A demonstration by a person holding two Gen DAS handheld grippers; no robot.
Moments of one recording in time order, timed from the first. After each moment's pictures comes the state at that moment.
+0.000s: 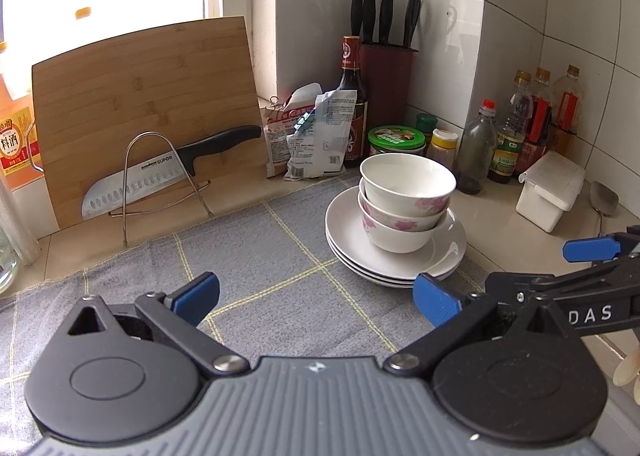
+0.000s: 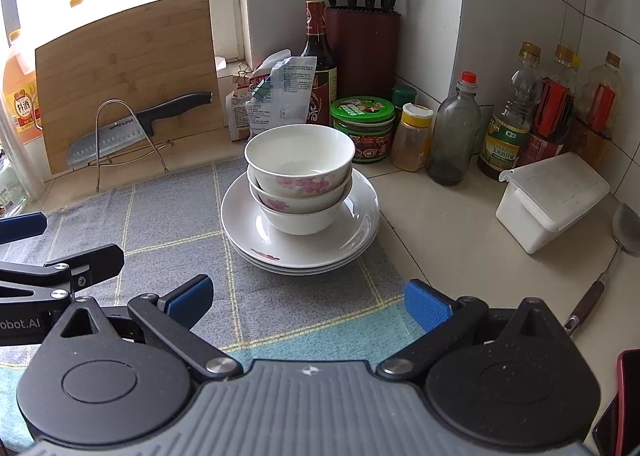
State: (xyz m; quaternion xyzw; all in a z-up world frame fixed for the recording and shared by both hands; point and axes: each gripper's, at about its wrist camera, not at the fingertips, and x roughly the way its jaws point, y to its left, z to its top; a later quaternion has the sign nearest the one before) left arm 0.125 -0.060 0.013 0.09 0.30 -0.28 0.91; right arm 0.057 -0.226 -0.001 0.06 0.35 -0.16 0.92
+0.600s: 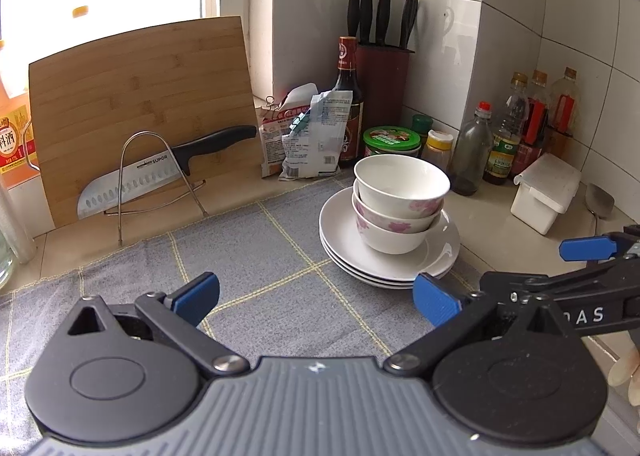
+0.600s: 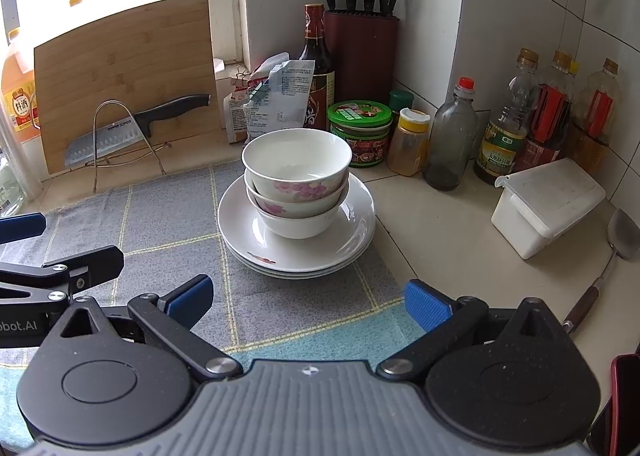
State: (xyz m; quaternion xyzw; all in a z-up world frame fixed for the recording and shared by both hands) left arm 0.123 -0.062 0.014 0.09 0.30 -0.29 0.90; right arm 0.057 -0.227 0.003 0.05 0.35 -0.17 0.92
